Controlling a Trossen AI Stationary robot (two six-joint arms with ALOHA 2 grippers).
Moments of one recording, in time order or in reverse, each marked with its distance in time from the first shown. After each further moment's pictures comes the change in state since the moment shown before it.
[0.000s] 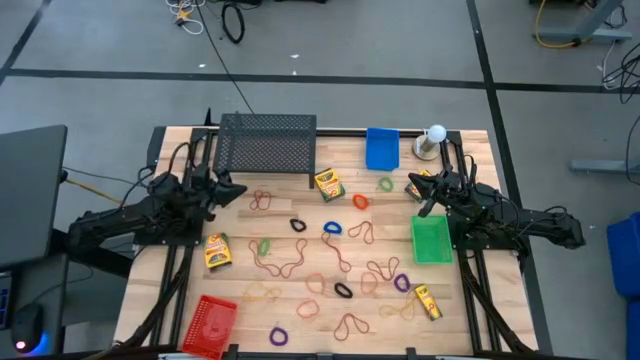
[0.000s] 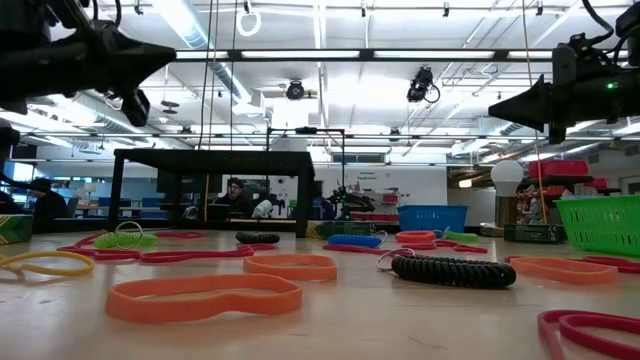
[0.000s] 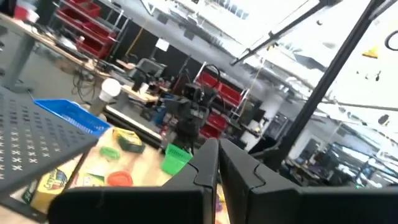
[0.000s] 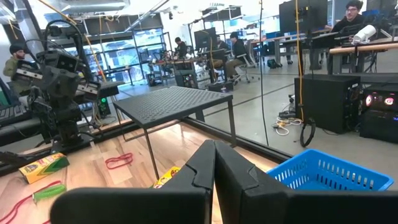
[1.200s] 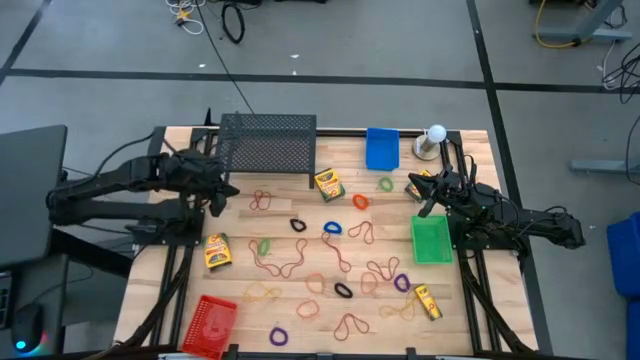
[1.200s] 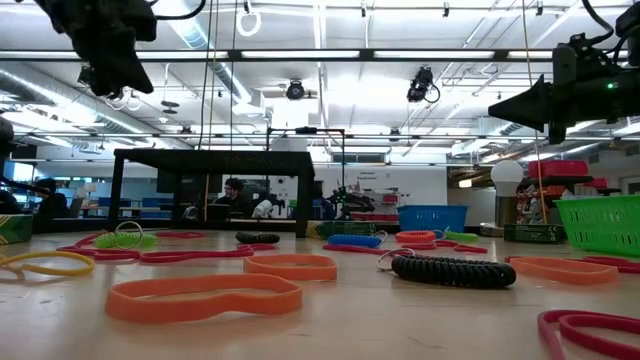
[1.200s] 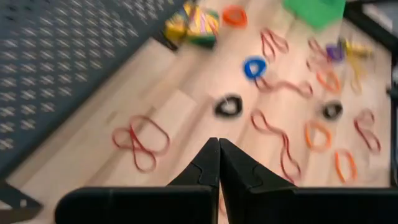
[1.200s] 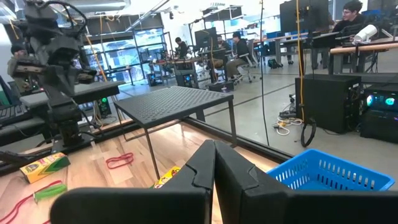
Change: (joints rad) left arm -0.124 0.566 0.750 -1.188 -0.234 0.165; right arm 0.000 0.000 0.000 0.000 -0.003 0.000
